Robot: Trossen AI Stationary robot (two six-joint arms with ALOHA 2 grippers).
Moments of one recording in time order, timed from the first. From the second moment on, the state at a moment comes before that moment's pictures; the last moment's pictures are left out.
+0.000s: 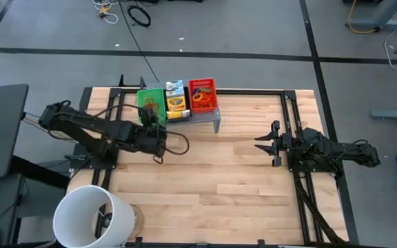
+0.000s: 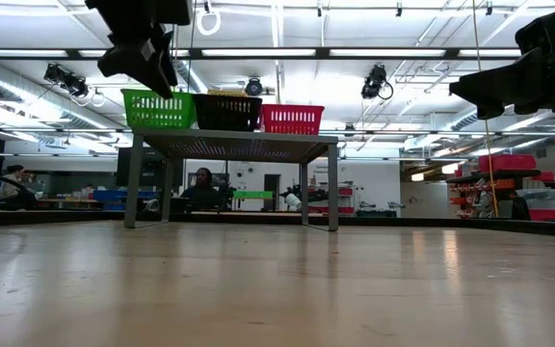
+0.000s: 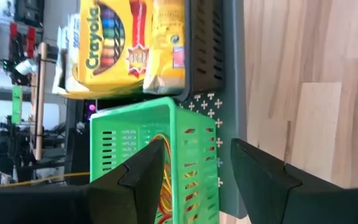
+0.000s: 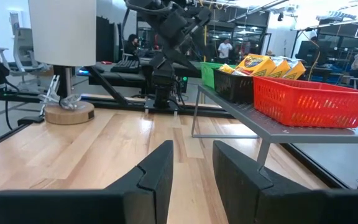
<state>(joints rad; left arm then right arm) -0.23 1.33 1.11 -1.08 -0.96 -0.06 -0.08 0.01 0.01 0.03 -0.05 -0.12</state>
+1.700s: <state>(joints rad) -0.13 0.86 0.66 0.24 0.13 -0.13 -0.08 0.01 0.01 0.03 -0.05 -0.12</state>
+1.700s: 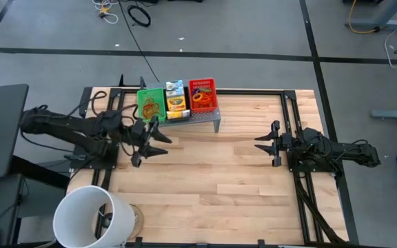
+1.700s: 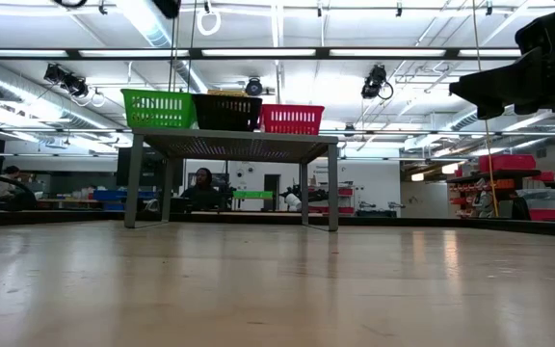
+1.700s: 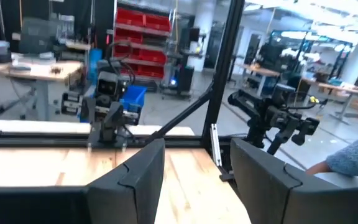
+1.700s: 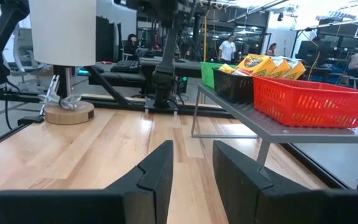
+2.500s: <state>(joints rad) 0.06 0.79 0.18 0.66 0.22 -0.19 -0.08 0.01 0.01 0.03 -0.05 -0.12</state>
